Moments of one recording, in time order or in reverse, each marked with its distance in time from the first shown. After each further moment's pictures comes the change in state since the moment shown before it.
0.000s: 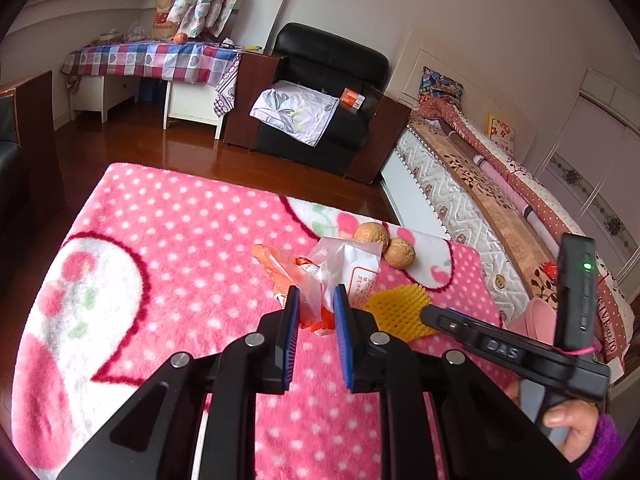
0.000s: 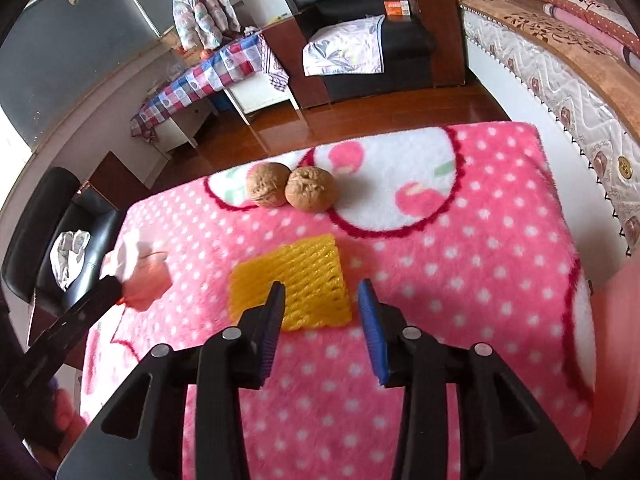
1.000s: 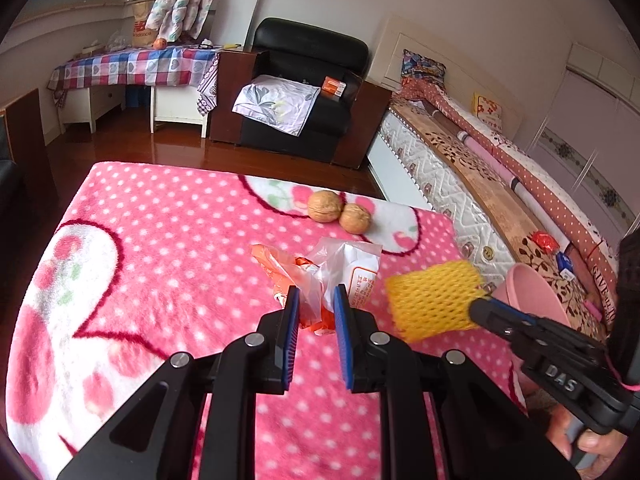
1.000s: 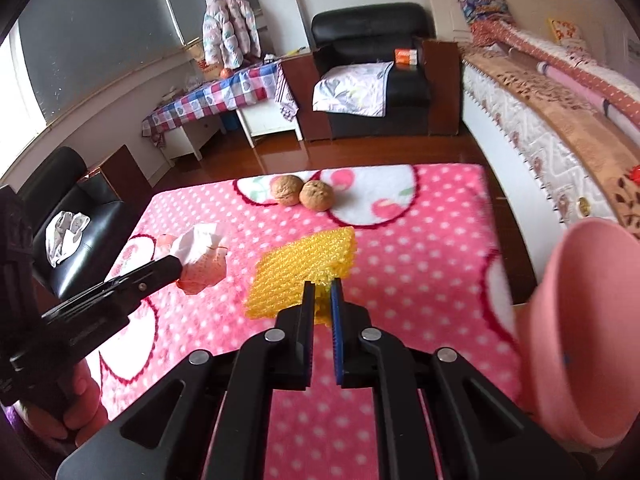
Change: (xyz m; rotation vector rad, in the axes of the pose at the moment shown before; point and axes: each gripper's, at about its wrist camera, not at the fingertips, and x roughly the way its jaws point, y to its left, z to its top) left arm -0.018 -0.053 -0.027 0.087 0.033 0.003; right arm -0.105 0.004 -0.051 -0.131 -0.167 -0.063
